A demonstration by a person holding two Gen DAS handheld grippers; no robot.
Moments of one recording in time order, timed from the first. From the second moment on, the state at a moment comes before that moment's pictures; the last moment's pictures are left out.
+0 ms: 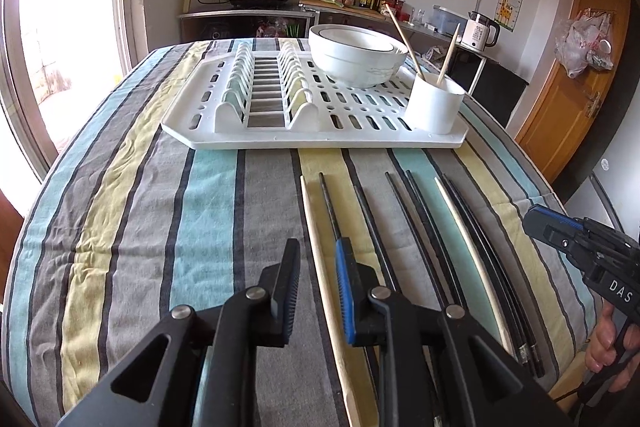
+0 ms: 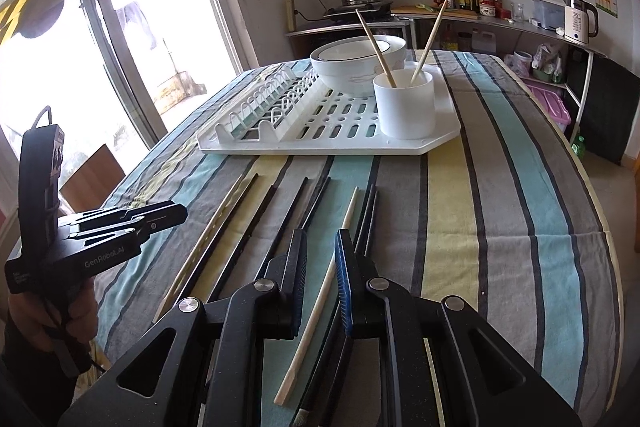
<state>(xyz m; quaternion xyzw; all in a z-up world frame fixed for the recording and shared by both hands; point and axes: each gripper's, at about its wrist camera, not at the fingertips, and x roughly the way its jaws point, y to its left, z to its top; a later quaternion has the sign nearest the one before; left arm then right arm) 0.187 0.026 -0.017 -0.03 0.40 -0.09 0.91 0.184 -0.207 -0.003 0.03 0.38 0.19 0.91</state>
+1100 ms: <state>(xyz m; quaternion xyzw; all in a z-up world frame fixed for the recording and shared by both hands) 0.254 0.017 -0.041 0.00 0.46 -0.09 0.89 0.265 -0.176 -0.042 -0.04 0.46 0.15 0.87</state>
